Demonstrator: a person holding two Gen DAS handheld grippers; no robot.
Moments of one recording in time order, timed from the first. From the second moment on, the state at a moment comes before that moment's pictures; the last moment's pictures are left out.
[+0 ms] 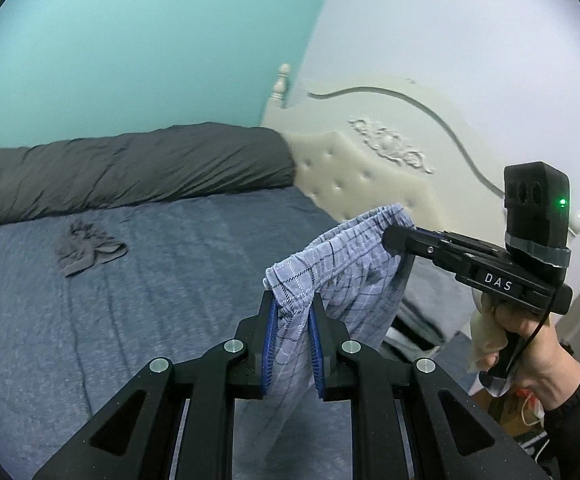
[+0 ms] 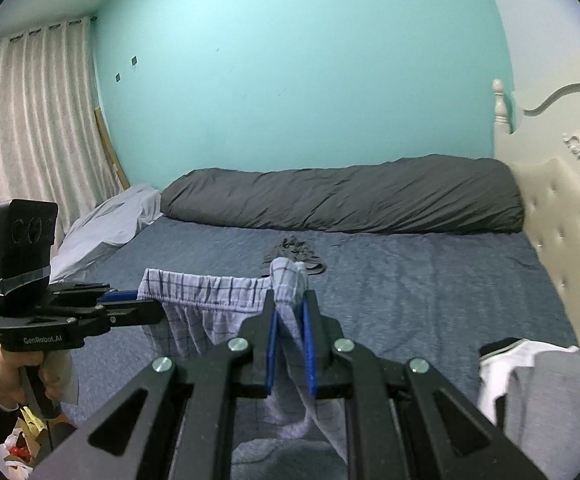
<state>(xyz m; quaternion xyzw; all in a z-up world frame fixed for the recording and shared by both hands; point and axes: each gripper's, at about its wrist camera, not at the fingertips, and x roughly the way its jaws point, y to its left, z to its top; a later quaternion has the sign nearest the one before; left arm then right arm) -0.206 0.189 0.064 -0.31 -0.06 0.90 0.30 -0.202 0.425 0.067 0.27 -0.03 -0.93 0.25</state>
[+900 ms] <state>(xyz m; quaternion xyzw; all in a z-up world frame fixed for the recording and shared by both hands) -0.117 0.393 0.140 -0.27 -0.01 0.86 0.44 -0.071 0.606 0.128 0.22 -0.04 -0.96 0.15</state>
